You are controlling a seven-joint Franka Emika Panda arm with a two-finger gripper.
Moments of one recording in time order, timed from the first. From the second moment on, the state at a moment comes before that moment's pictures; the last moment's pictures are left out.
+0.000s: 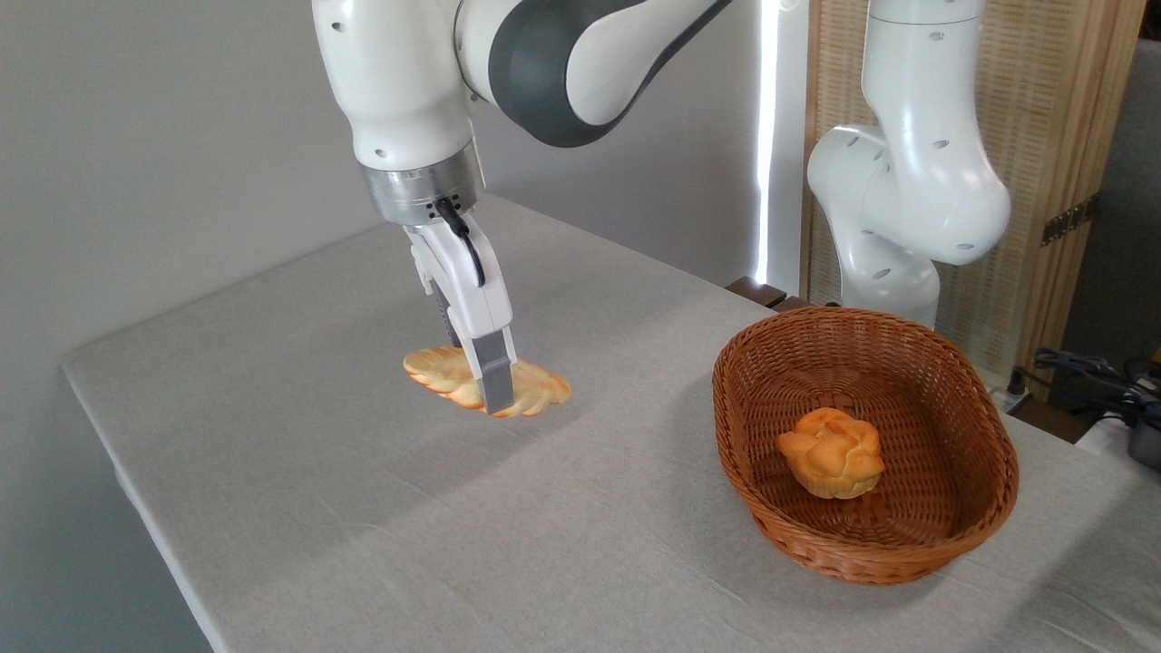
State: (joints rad) arm -0.23 -0.03 0.12 -1.90 -0.12 1.80 0.95
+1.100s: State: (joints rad) arm -0.08 -0.11 0.06 -1.77 -0.12 1.74 0.76
